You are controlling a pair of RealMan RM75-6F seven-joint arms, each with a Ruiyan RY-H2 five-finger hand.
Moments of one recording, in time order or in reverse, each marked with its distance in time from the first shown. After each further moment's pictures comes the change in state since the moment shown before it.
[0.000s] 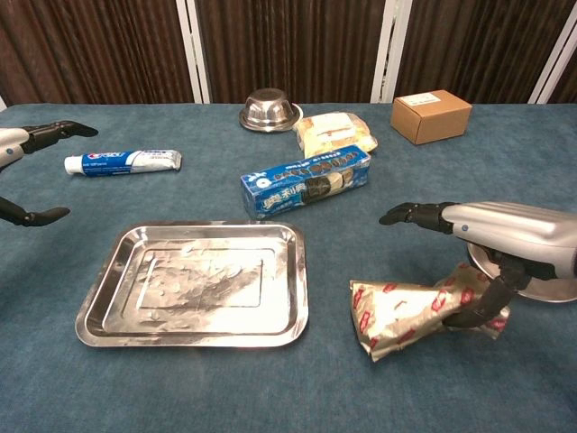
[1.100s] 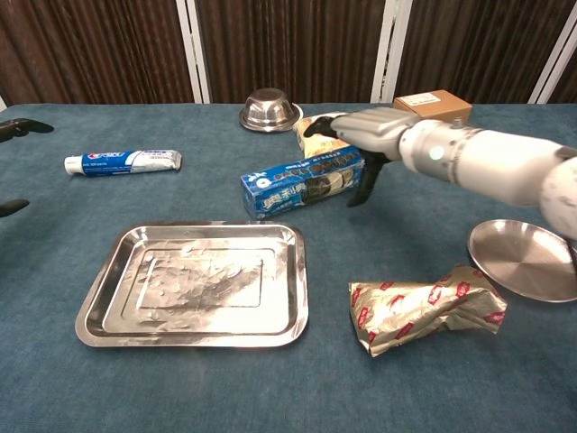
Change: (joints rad) left arm 0.031 0.001 -0.019 0.182 -0.003 -0.035 -0.174; right arm 0.467 -0.374 0.226 0.681 0.240 -0.199 -0.135
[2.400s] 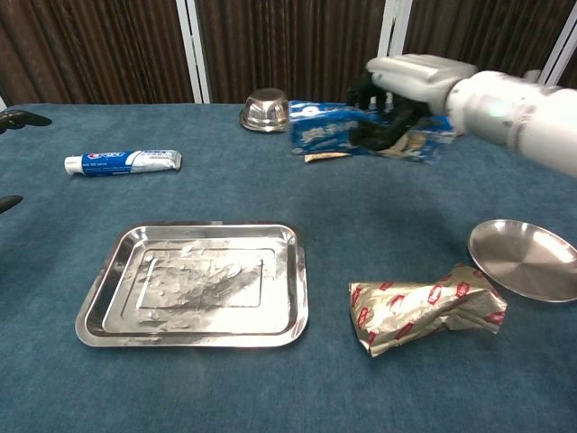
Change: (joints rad) left arm 0.038 0.072 0.005 -0.174 0.047 0.058 0.104; right arm -0.128 0.240 -0.034 -0.350 -0.018 0.242 0.054
